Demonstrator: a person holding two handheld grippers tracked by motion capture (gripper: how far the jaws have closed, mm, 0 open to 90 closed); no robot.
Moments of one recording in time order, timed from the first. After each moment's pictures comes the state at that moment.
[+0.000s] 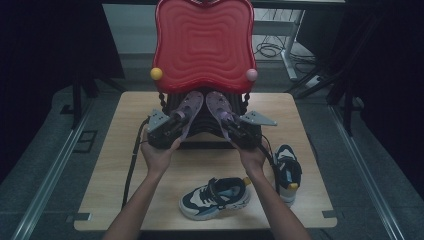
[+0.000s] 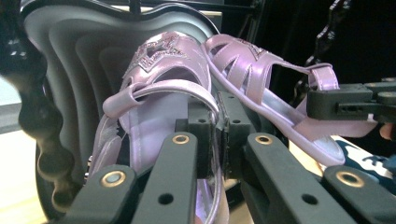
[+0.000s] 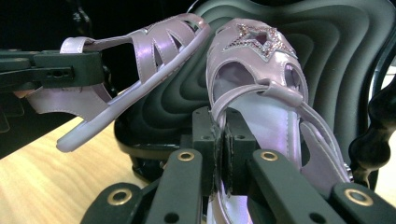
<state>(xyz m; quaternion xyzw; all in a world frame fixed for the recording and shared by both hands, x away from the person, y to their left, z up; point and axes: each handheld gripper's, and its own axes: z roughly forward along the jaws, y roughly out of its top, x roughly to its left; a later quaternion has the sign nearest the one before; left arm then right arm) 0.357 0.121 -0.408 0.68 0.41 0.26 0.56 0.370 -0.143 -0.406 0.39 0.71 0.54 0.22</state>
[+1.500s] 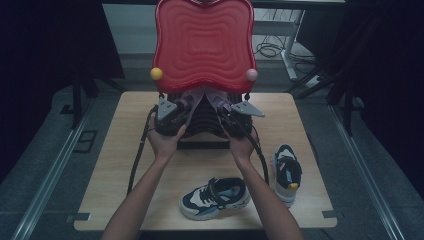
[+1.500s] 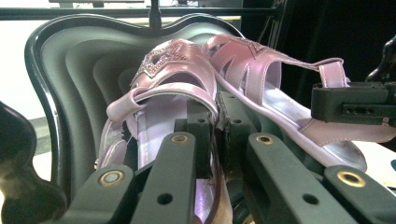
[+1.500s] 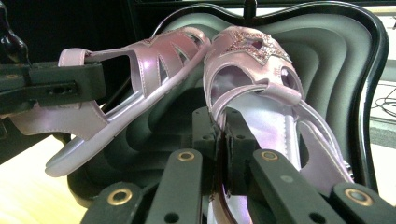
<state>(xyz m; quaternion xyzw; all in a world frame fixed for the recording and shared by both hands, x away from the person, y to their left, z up) 0.396 0.111 -0.409 0.67 0.41 0.30 0.54 0.403 -0.118 -0.406 0.41 0.68 0.54 0.27</state>
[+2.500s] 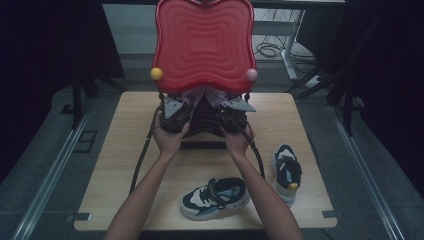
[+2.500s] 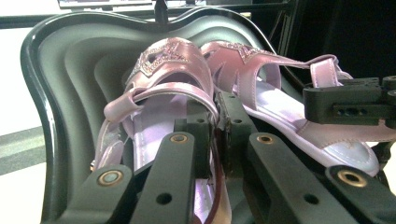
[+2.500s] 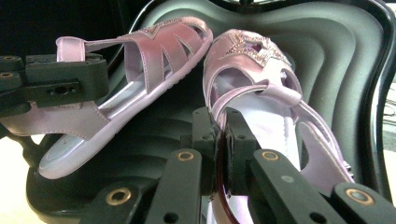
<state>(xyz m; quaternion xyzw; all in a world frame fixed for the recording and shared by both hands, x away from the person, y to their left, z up) 0.414 0.101 -0.425 0.67 0.40 0.32 0.53 0.426 -0.106 -0.417 0.41 0.70 0.51 0.29</state>
